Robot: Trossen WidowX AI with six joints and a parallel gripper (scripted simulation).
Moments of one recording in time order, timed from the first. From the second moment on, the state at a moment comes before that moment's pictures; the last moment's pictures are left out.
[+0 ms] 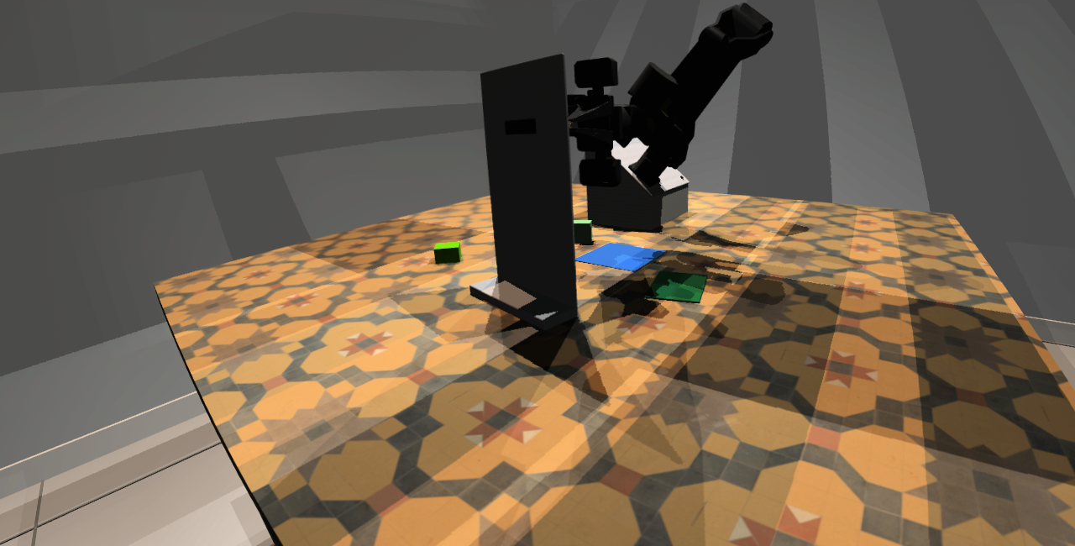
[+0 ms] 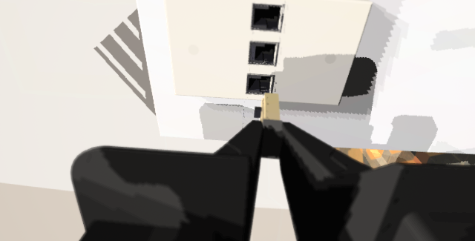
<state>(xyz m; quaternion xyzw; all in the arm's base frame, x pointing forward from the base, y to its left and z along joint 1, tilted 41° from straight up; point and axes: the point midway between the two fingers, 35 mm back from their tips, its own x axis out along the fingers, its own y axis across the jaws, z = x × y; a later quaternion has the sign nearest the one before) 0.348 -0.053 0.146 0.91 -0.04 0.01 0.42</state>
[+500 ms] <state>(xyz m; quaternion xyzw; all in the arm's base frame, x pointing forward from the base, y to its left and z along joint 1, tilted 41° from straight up) 0.343 -0.050 0.148 0.91 -0.04 0.01 0.42</state>
